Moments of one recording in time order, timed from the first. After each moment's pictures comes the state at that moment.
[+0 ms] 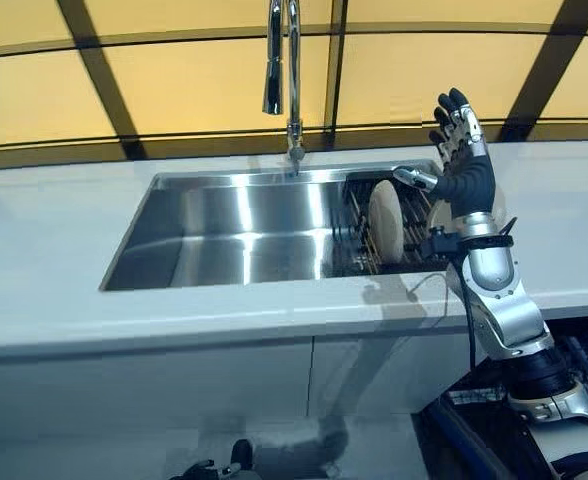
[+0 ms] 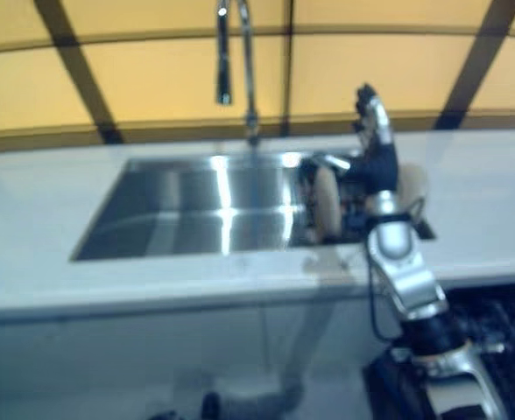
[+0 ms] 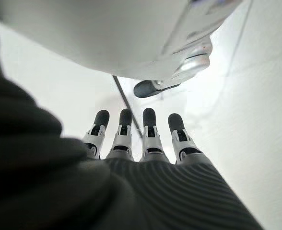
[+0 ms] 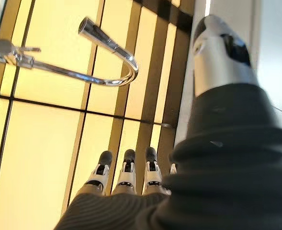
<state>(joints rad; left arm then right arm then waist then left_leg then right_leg) -0.01 0.22 -0.29 1.27 0.00 -0.06 -0.01 -0.44 -0.57 0.15 -0.11 0.38 -0.10 -0.29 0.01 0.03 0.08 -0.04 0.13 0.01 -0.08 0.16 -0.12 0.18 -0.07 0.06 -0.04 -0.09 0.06</state>
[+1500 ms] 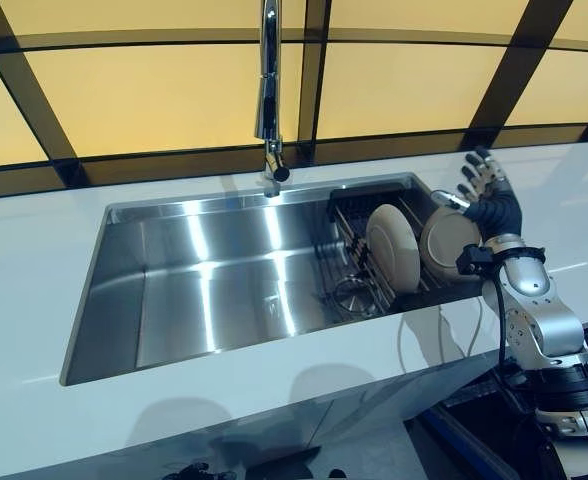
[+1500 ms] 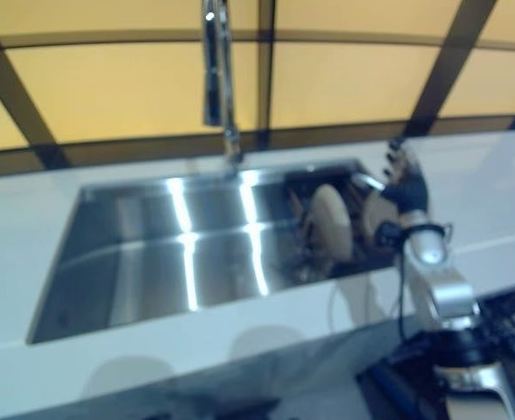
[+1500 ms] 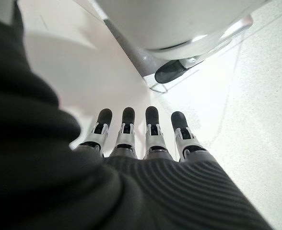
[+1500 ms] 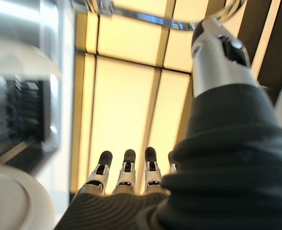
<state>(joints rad) -0.01 0.26 -0.32 1.24 0.01 0.03 -0.03 -0.35 -0.62 0.00 -0.04 0.58 0.22 -0.14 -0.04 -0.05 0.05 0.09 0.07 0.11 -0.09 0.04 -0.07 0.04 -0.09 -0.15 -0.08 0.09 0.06</state>
